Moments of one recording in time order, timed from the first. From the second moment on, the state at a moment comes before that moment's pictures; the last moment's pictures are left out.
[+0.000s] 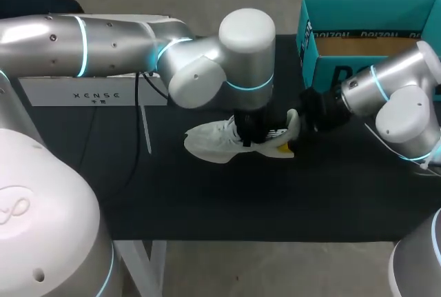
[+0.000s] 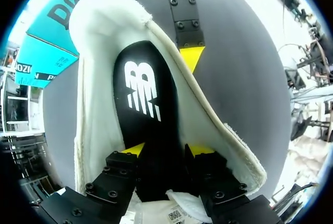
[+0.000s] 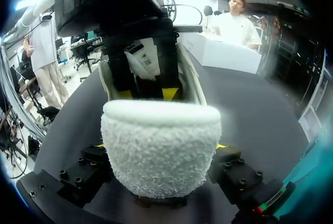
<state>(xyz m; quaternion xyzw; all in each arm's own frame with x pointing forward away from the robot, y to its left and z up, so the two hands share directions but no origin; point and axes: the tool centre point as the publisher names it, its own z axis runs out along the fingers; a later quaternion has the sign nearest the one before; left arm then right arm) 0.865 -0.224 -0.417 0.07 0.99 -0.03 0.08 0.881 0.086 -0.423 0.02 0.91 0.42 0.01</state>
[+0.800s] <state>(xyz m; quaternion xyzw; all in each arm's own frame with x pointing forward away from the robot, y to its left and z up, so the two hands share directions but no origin) 0.858 -0.218 -0.419 0.04 0.99 -0.03 0.12 0.883 0.086 -0.424 0.02 0.91 0.42 0.01</state>
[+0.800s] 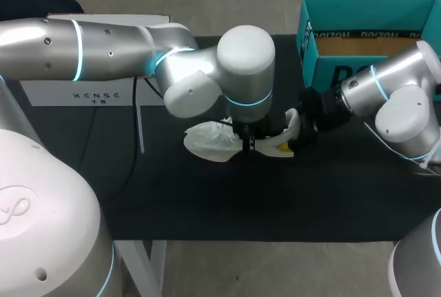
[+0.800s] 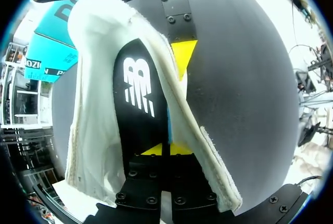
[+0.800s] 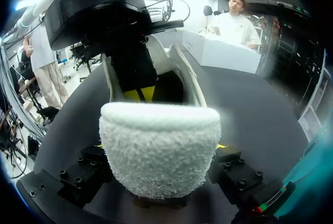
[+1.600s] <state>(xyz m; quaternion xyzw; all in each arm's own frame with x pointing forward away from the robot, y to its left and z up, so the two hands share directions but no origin) 0.857 -0.209 -0.374 0.00 0.99 -0.05 0.13 0.882 0.087 -0.421 0.02 0.91 0.42 0.01</state>
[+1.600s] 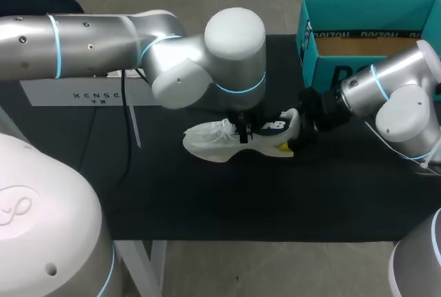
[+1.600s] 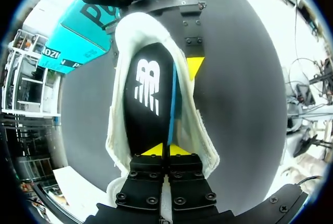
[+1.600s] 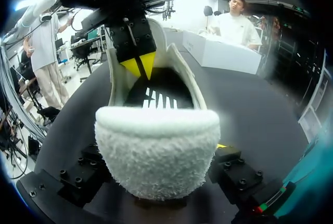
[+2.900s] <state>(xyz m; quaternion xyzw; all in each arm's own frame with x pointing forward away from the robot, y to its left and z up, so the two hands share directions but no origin) 0.860 -0.208 -0.340 -0.05 0.97 -0.21 0.07 0.883 0.087 -0.421 0.02 0.91 0.42 0.01</state>
